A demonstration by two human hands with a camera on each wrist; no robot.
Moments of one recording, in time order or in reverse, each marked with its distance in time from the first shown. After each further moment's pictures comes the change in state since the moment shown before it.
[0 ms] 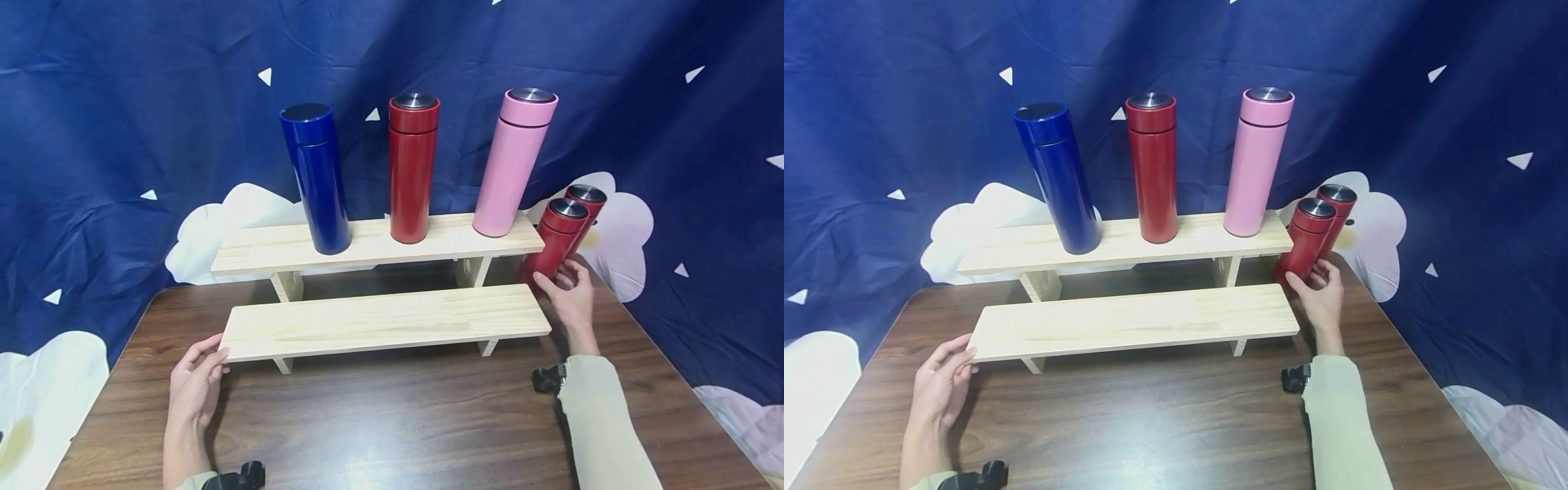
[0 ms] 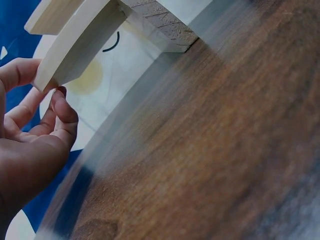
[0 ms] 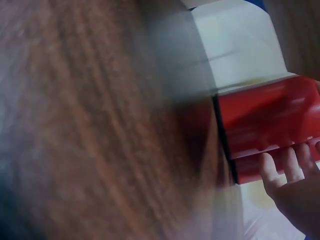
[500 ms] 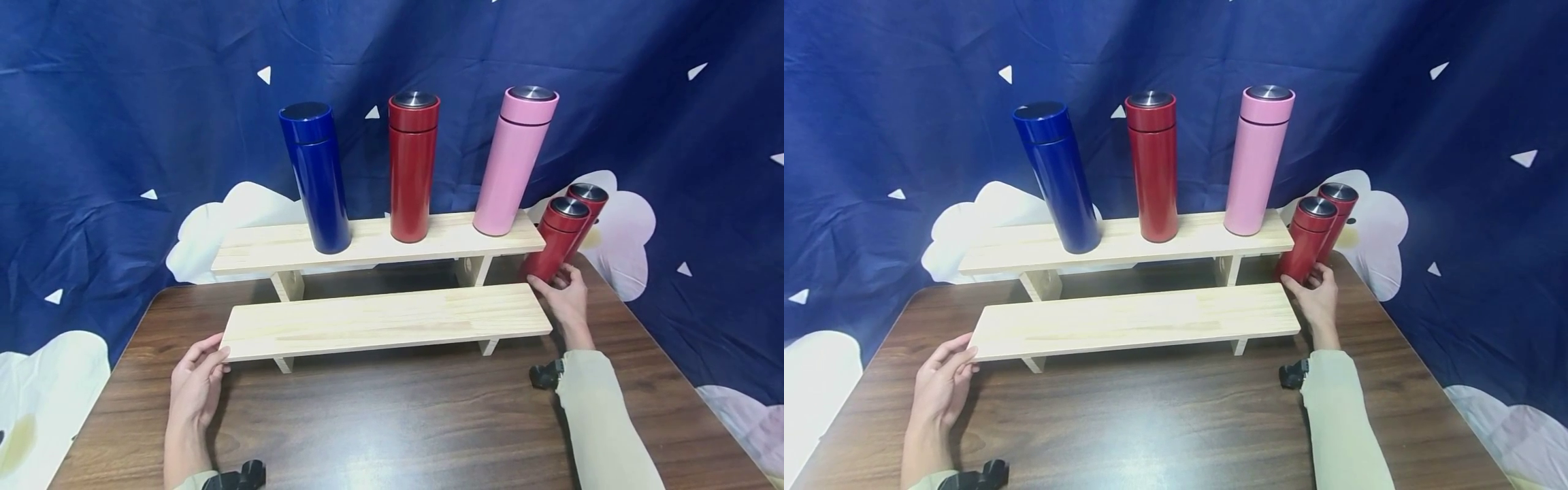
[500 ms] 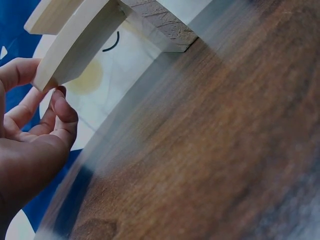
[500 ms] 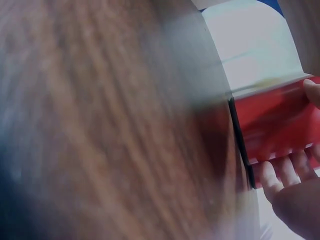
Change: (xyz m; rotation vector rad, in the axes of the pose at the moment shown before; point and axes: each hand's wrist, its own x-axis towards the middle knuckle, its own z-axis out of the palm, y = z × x) left_hand 0.001 -0.001 0.001 0.009 -0.003 0.006; right_hand 0.007 0.011 0.004 -0.081 -0.079 0.056
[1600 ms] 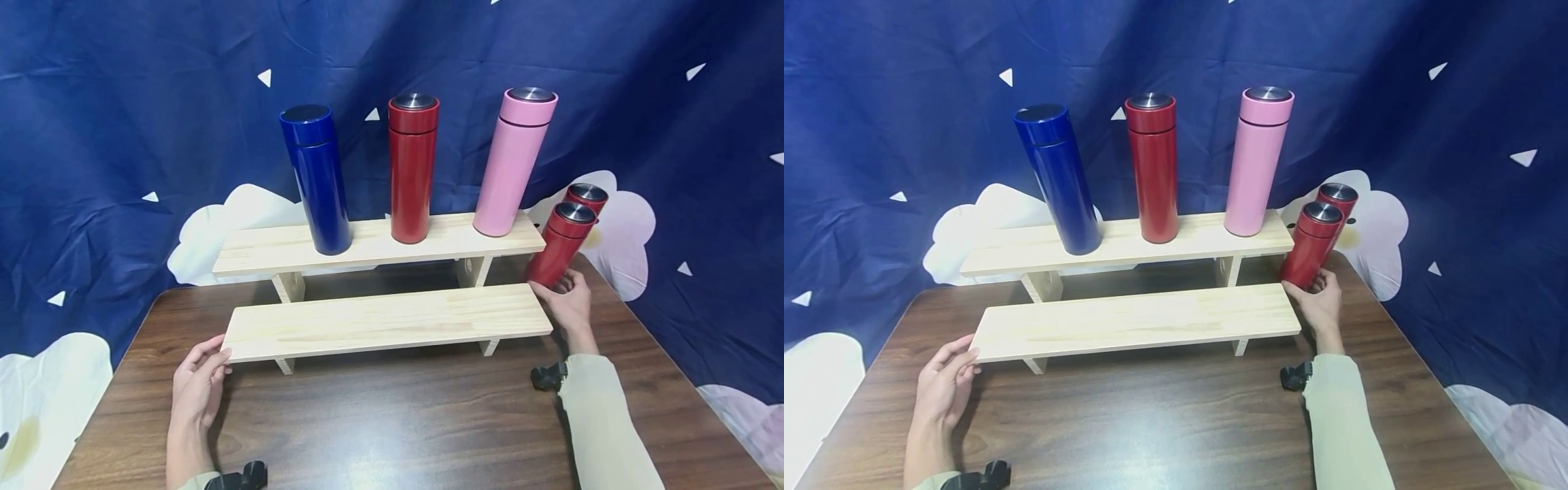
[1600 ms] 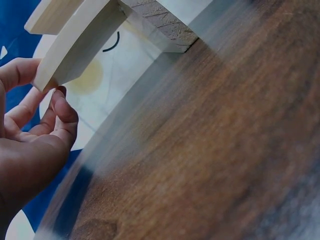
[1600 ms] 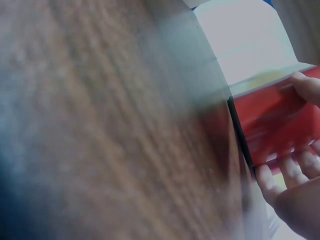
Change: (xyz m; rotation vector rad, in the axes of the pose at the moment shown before) left_hand -0.001 0.000 -0.001 0.011 0.009 -0.011; right_hand -0.003 0.007 -0.005 -0.035 0.014 0.002
